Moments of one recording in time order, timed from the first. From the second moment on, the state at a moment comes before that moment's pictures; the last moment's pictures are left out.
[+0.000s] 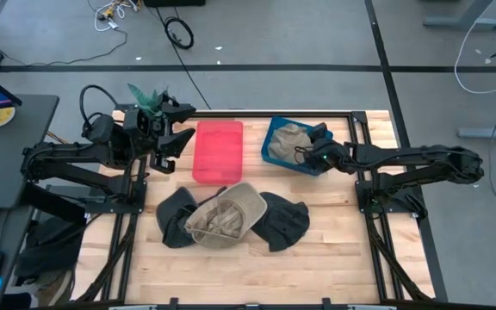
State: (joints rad) left arm 0.01 1.00 1.00 0.65 -0.08 -0.02; right arm -0.25 1.09 0.58 -0.31 0.66 -1.04
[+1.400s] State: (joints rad) left arm 0.02 1.00 1.00 0.22 -0.07 -0.05; right arm -0.13 1.18 1.11 -0.62 -0.13 0.66
